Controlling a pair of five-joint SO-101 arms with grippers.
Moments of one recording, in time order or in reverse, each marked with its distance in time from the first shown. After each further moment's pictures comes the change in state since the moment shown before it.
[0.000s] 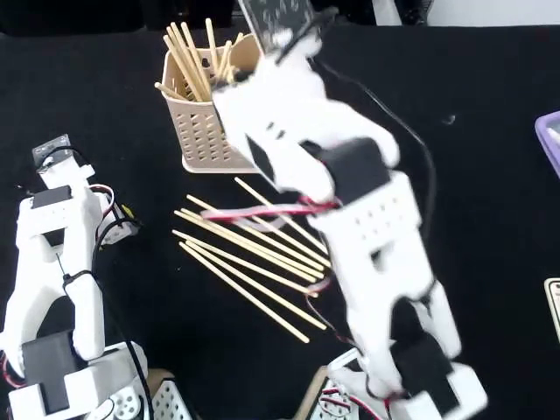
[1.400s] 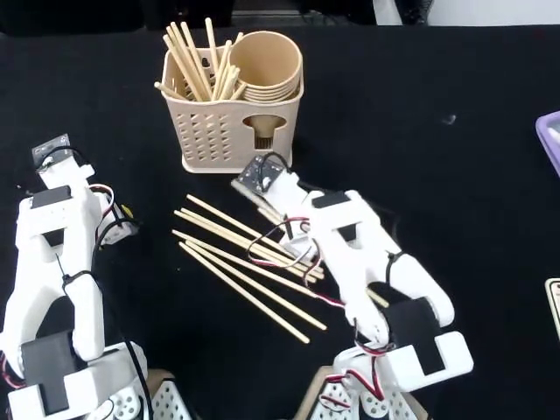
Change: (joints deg) left arm 0.0 0.0 0.0 0.0 0.0; right arm 12.7 12.9 60.7 -29.3 36.3
